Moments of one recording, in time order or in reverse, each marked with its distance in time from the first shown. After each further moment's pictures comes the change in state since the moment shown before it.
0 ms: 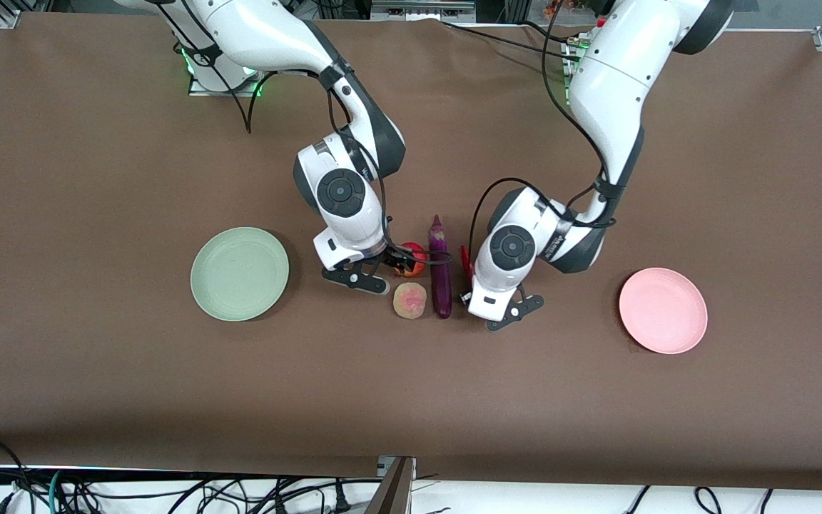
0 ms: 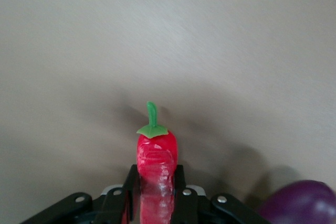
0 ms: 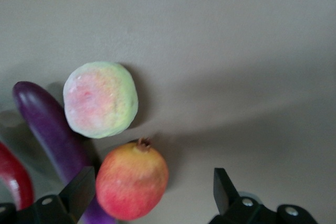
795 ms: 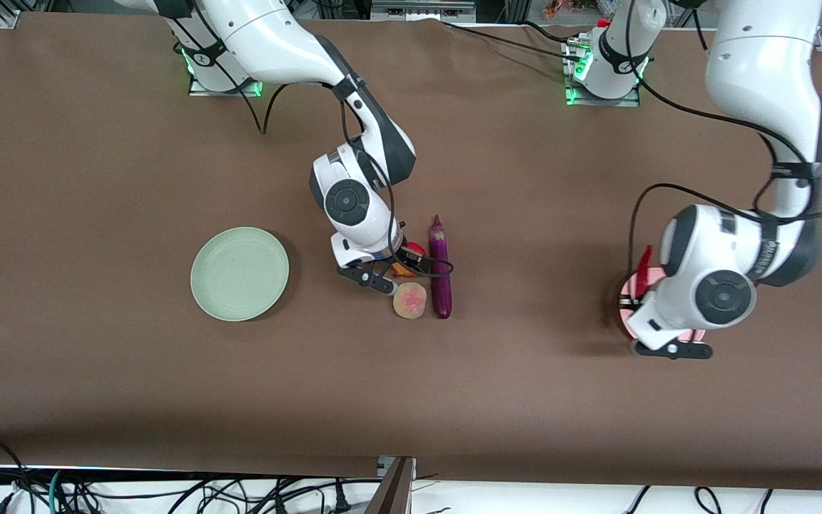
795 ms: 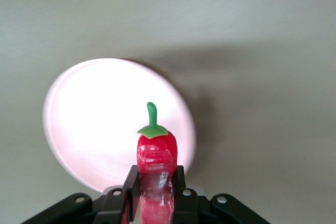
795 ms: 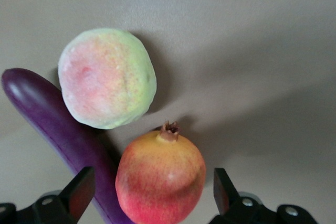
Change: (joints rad) left arm 0.386 -0.135 0.042 -0.007 0.148 -0.294 0.902; right arm 0.006 0.076 0.044 0.003 0.089 0.107 0.073
